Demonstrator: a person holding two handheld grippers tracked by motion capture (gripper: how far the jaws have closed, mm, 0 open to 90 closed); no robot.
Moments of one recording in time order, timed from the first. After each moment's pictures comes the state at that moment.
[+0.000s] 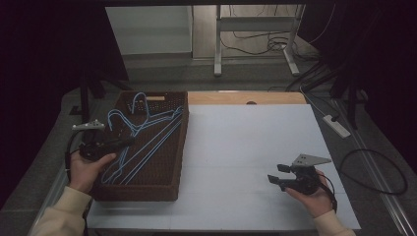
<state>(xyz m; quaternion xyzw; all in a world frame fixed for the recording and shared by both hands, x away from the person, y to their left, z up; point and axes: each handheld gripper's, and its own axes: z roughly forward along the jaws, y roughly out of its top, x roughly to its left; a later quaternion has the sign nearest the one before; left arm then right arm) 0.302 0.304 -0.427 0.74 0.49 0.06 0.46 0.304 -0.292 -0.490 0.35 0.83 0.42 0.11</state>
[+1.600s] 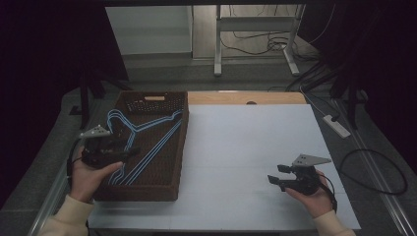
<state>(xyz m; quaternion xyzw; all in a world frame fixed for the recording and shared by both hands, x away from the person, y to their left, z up) 0.271 0.280 -0.416 0.75 0.47 0.13 0.44 0.304 -0.293 -0.491 0.35 0.83 0.42 0.11</state>
